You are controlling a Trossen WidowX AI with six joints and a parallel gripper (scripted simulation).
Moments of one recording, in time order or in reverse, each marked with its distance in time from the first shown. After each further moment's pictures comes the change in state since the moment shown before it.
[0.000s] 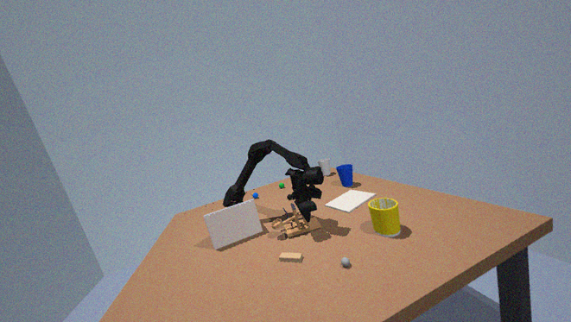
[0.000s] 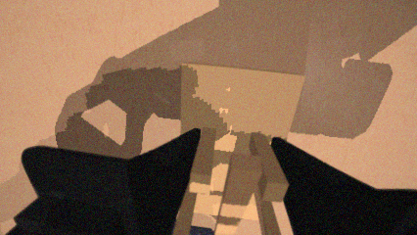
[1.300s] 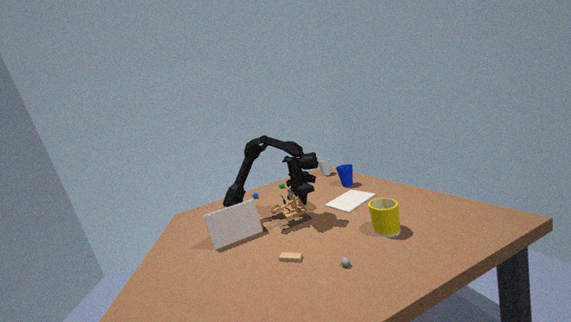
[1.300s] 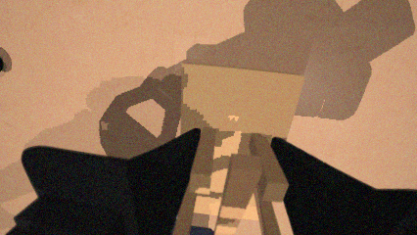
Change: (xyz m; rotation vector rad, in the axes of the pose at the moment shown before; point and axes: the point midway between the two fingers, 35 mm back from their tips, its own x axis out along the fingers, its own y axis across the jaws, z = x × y) arm -0.042 0.070 0.010 -0.162 -0.003 -0.001
